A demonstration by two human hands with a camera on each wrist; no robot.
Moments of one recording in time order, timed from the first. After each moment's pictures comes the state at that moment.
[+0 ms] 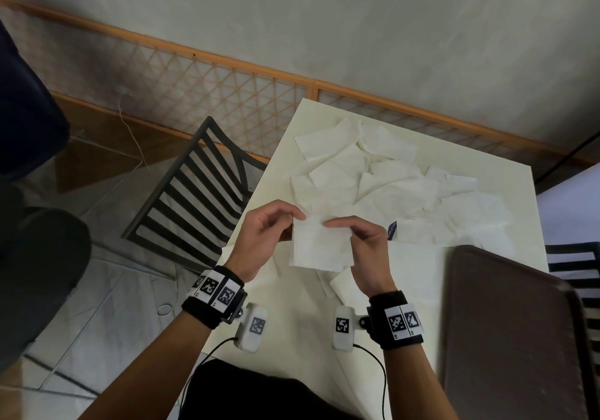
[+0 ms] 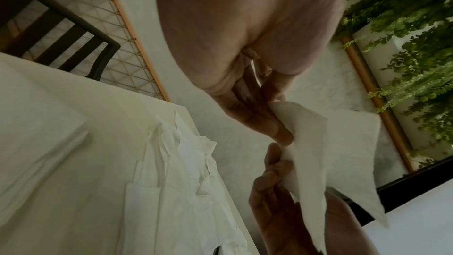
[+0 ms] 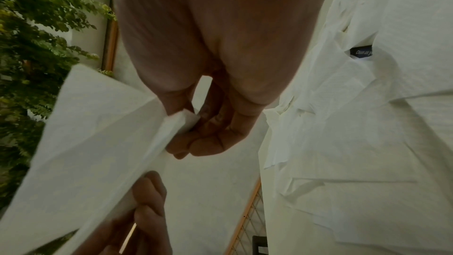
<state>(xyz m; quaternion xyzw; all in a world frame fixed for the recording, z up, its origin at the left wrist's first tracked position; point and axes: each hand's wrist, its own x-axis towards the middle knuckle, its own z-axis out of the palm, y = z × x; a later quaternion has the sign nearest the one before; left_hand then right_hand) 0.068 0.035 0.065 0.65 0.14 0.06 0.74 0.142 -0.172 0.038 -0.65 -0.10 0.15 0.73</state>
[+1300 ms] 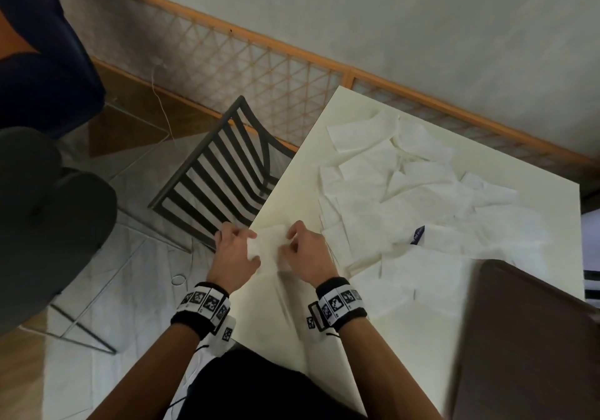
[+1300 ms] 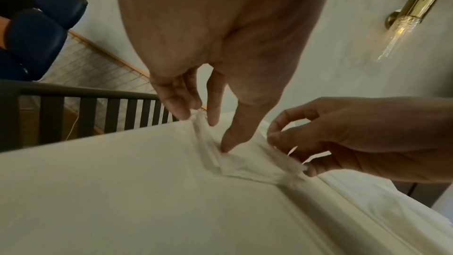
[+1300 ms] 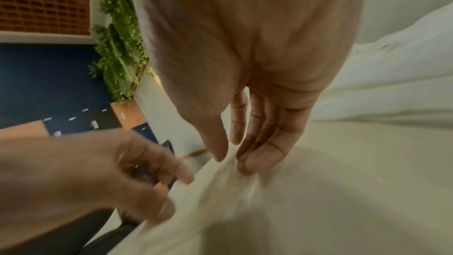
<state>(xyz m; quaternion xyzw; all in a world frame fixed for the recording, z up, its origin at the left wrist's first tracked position) -0.008 0.099 -0.043 0.89 0.32 -0.06 0.31 0.110 -0.059 -0.041 -0.87 -0.23 0.26 0.33</state>
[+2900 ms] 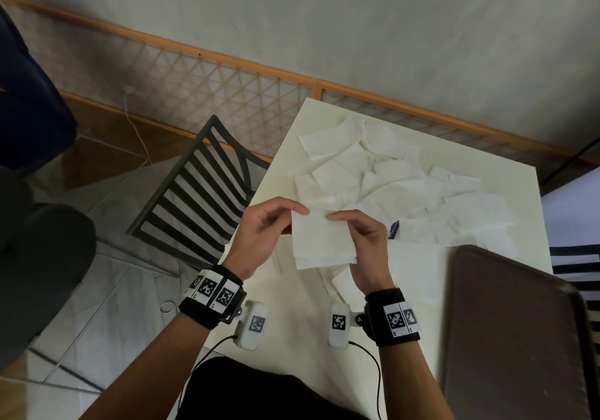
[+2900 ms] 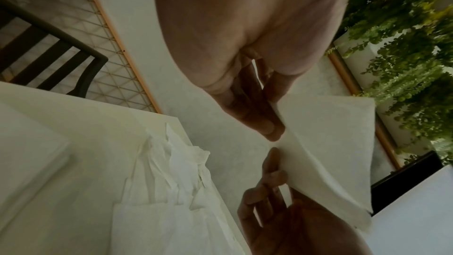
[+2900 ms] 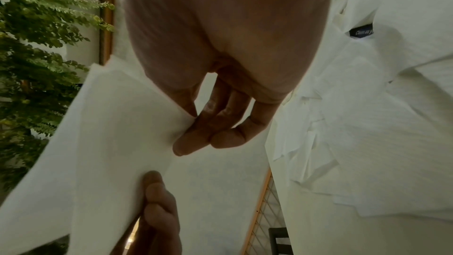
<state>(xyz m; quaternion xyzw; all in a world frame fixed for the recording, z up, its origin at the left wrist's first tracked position) 0.058 0.035 0.073 0.68 0.11 0.11 0.72 0.136 -0.166 0.047 -0.62 -0.09 0.14 0.77</state>
